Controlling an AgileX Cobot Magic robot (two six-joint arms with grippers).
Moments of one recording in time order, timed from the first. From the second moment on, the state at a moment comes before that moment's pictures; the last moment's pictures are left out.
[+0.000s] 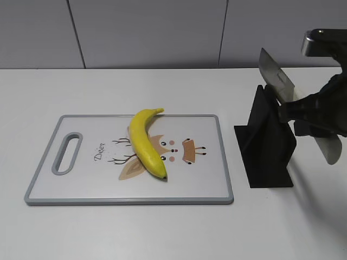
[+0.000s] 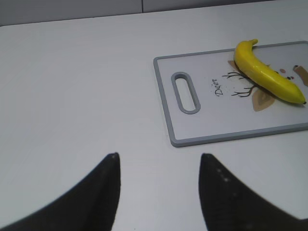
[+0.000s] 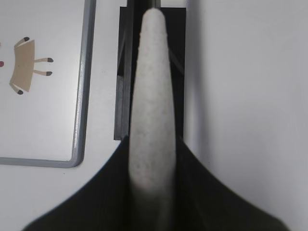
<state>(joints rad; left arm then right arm) -0.20 -0.01 -0.49 -0.05 1.09 0.11 0.44 1.33 -0.80 -0.19 0.62 0.57</state>
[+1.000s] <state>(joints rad) -0.20 -0.01 -0.49 -0.05 1.09 0.11 0.48 1.29 -0.80 -0.28 0.61 0.66</state>
